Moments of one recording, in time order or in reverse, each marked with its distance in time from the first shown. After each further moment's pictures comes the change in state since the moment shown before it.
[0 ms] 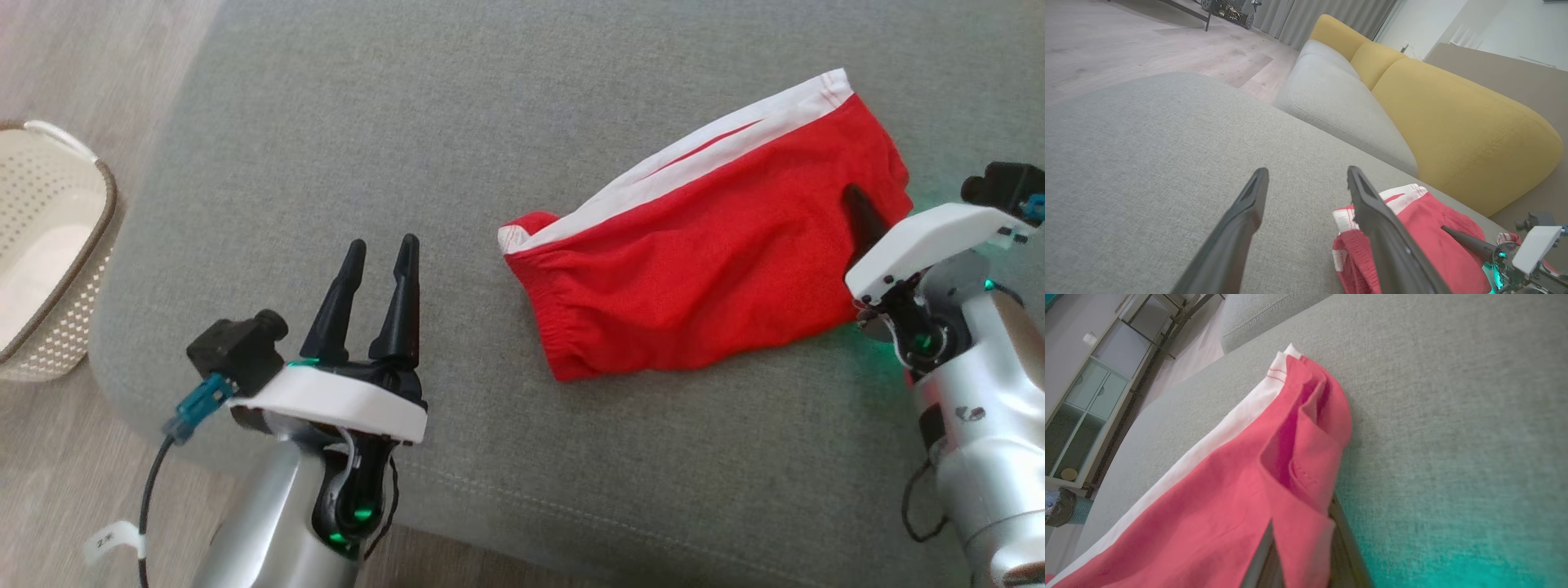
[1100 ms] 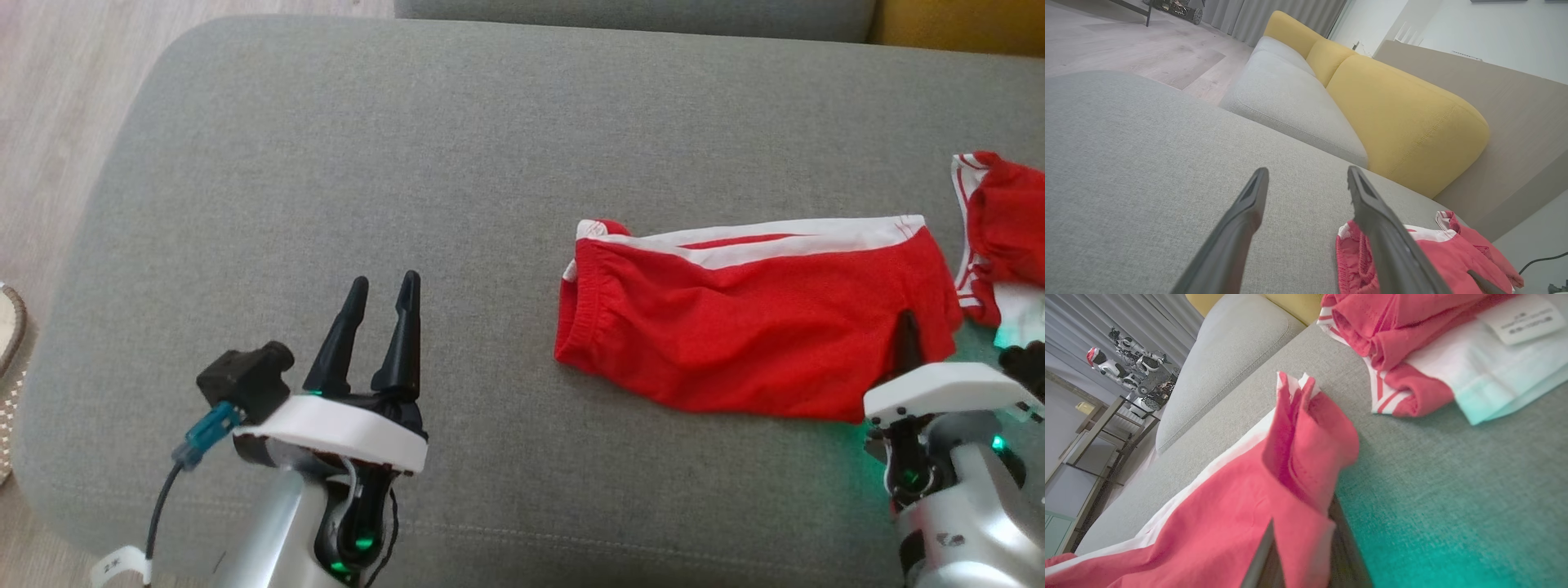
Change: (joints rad) left arm 0.053 0.000 0.001 0.017 0.006 -0.002 0.000; right arm 0.262 0.109 -0.271 -0.014 -0.070 0.000 -0.301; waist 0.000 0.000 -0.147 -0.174
